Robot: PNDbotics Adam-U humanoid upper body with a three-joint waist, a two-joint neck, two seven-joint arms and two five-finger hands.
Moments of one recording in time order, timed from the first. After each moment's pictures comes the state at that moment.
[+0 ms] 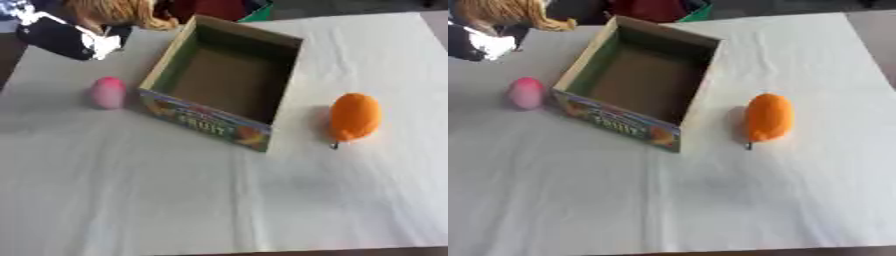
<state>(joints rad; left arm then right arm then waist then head) -0.90 0.79 -0.18 -1.72 -0.48 0.03 -0.61 -0.28 -0.69 -0.10 -1.99 0.19 -0.39 -0.09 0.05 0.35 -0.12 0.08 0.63</state>
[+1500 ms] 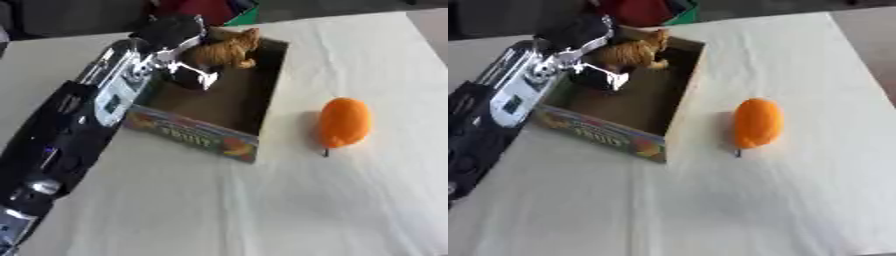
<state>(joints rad) -1.05 0.46 -0.33 -1.27 -0.90 -0.10 -0.33 -0.38 -0.66 -0.08 -1.99 0.12 -0.38 -0.08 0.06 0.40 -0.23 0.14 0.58</state>
